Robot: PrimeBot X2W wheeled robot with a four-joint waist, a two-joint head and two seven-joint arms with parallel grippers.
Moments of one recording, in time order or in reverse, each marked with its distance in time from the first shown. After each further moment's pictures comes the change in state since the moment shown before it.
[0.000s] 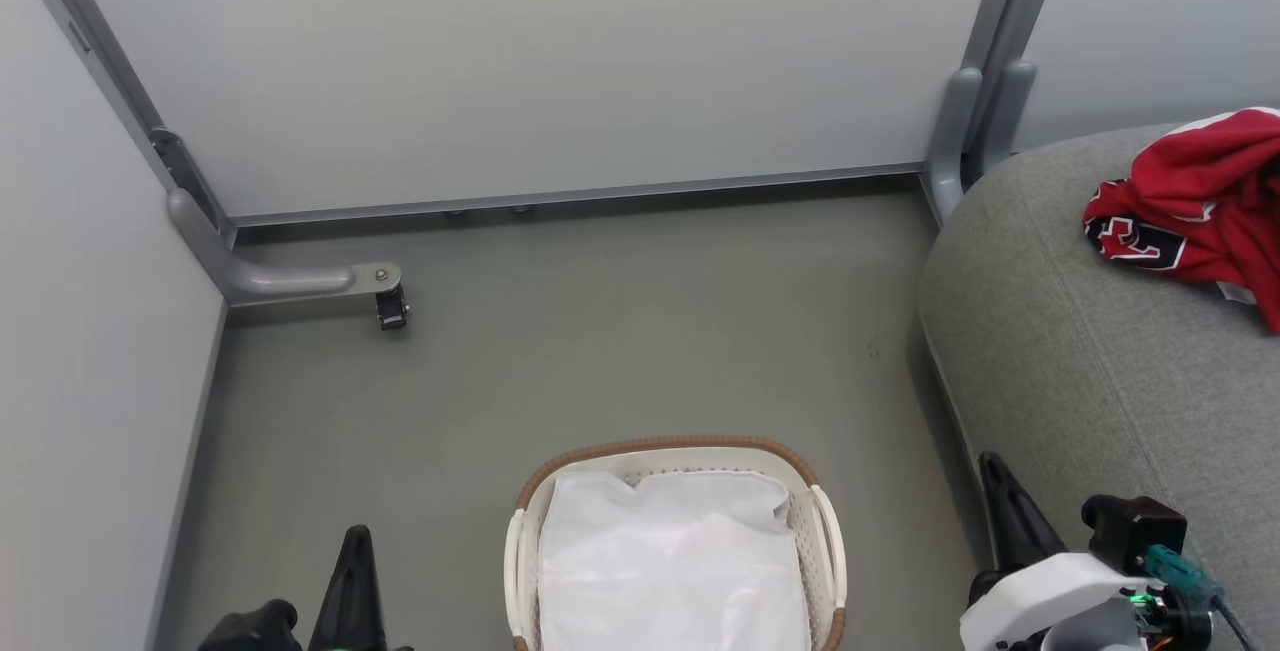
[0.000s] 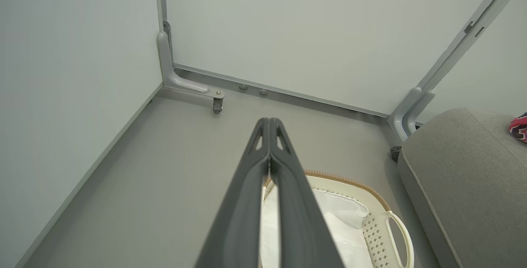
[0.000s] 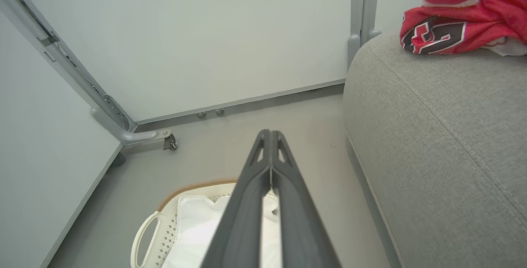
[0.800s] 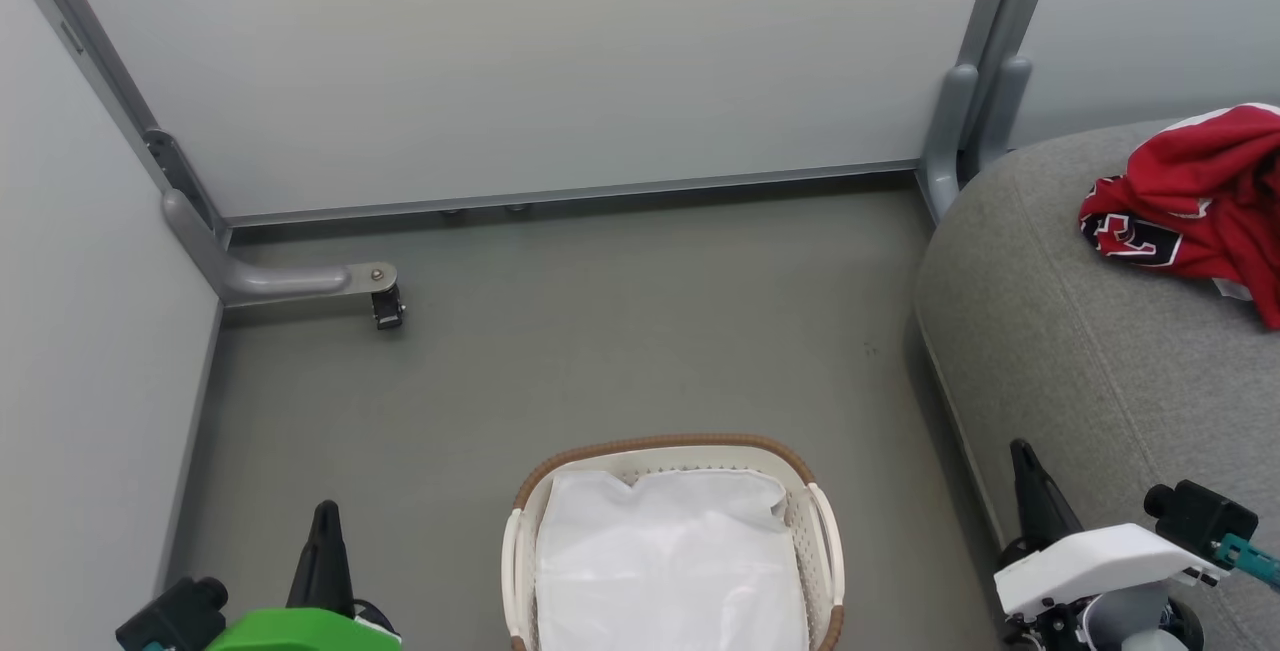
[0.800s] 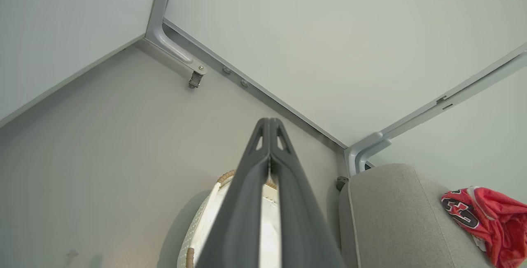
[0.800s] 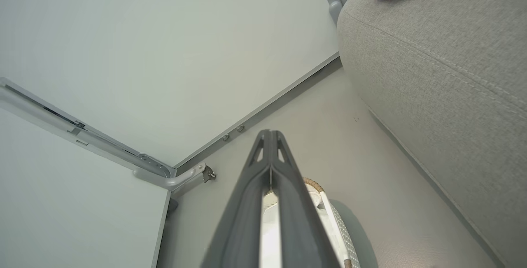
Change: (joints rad) left arm -0.060 0.006 0.057 0.006 -0.381 -0.038 0.091; right arm -0.014 -0.001 -0.046 -0.030 0.388 0.000 0.104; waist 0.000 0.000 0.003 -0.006
